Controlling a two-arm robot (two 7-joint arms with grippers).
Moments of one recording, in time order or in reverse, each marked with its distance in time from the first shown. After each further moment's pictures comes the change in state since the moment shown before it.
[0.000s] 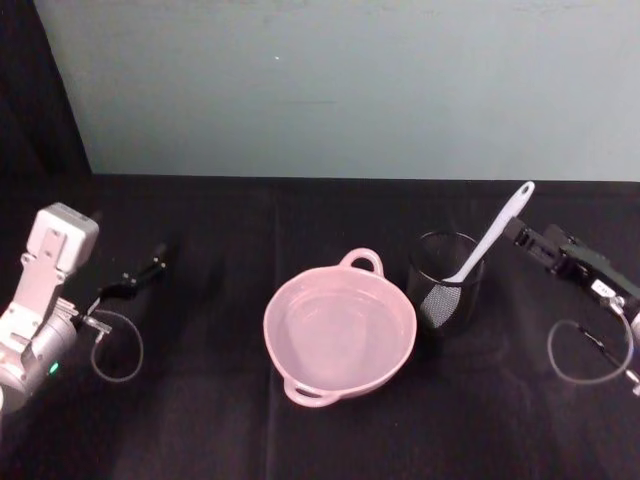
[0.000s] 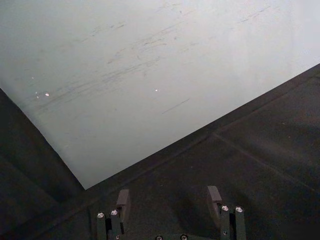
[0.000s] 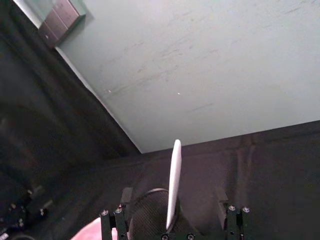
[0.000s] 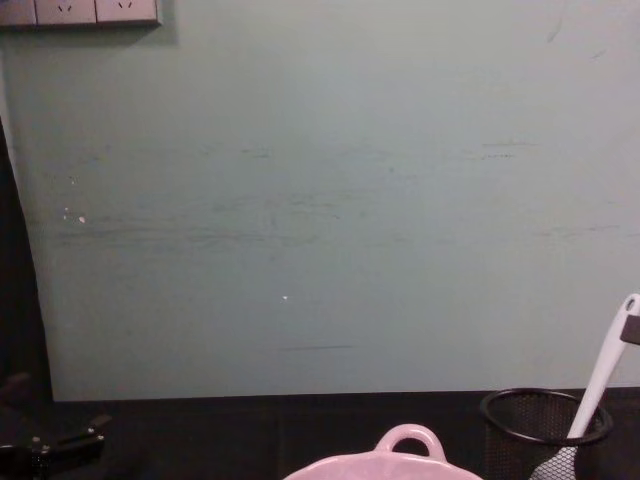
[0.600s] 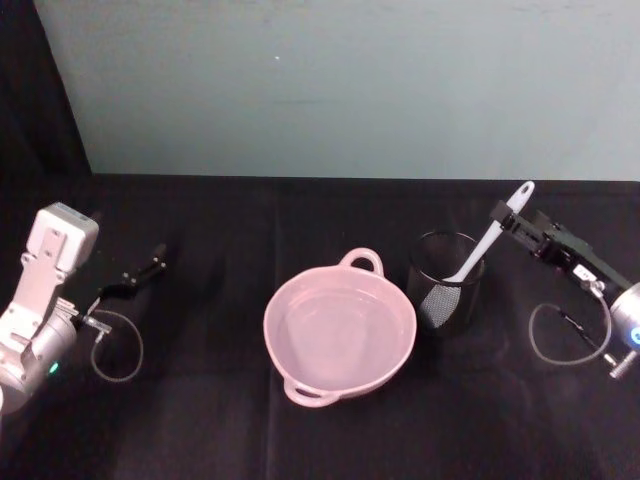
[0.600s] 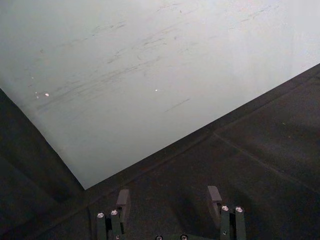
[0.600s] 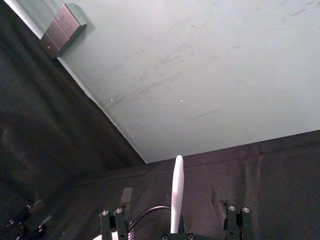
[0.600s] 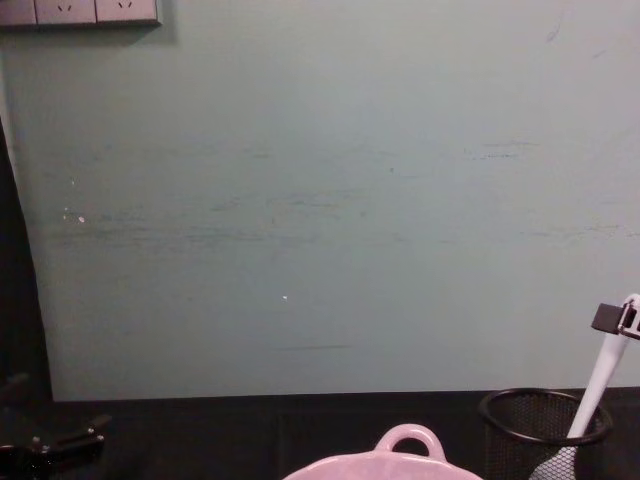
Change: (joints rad) left arm 0.000 0.000 0.000 0.000 0.000 0.000 0.000; right arm 0.090 -0.031 -0.067 0.090 0.030 -0.047 0.002
